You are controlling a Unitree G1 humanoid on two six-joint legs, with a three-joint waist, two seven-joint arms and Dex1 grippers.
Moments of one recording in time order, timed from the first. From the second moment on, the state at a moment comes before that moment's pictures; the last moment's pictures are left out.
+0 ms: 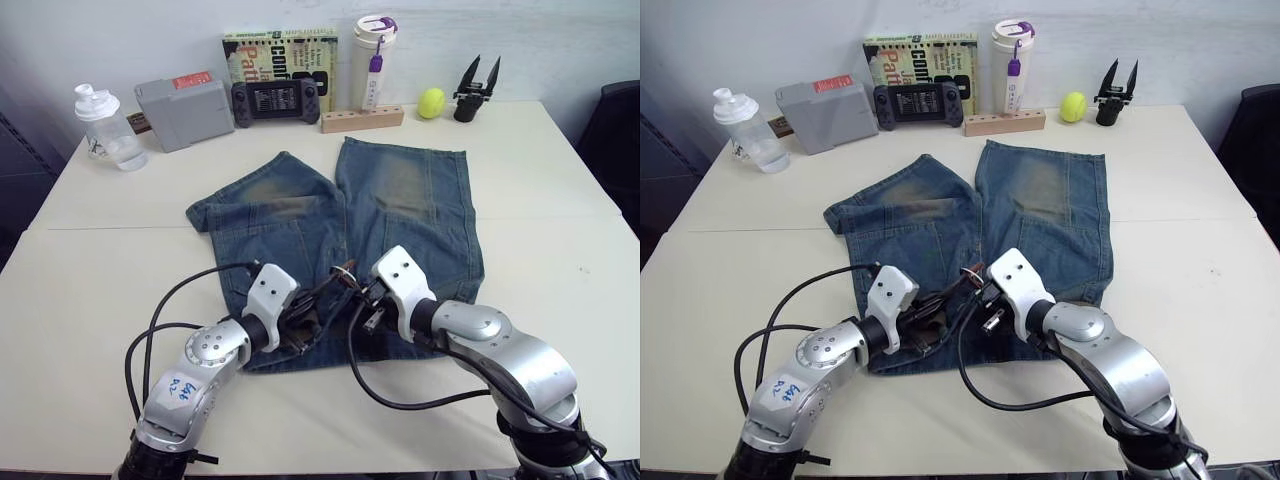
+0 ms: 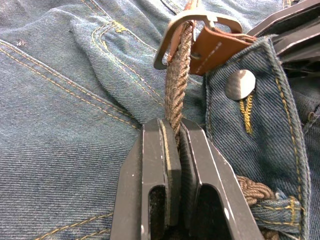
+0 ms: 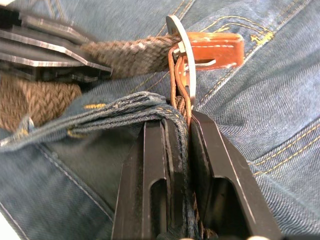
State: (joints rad) left arm -0.15 0.25 -0.20 -0.43 -0.23 0.63 -0.37; right arm -0.36 -0.62 0.36 -0.71 0.27 1.05 0.50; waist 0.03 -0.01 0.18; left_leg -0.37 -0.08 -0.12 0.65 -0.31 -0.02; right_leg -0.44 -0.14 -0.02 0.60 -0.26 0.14
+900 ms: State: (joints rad) left arm -0.18 0.32 -0.30 -0.38 -0.04 0.43 -0.39; right arm -0.56 -0.81 0.34 -0.25 -0.06 0.09 0.88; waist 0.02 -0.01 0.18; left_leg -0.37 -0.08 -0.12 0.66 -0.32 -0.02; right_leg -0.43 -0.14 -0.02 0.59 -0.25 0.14
